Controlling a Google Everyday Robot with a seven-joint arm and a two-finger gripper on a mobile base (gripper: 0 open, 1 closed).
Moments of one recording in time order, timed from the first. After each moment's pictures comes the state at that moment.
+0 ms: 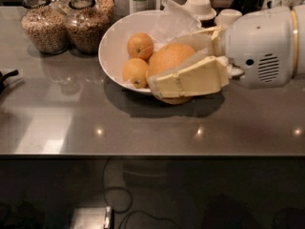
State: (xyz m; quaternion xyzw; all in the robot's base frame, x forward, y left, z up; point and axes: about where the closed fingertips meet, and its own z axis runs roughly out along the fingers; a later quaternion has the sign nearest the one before) arm 0.405 -0.028 1.041 -0.48 0.67 0.33 0.46
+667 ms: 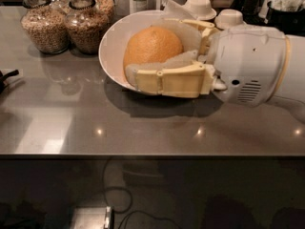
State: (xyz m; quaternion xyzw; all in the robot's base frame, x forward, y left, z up) arm 0.392 -0.001 1.074 -0.44 0.54 0.39 0.60
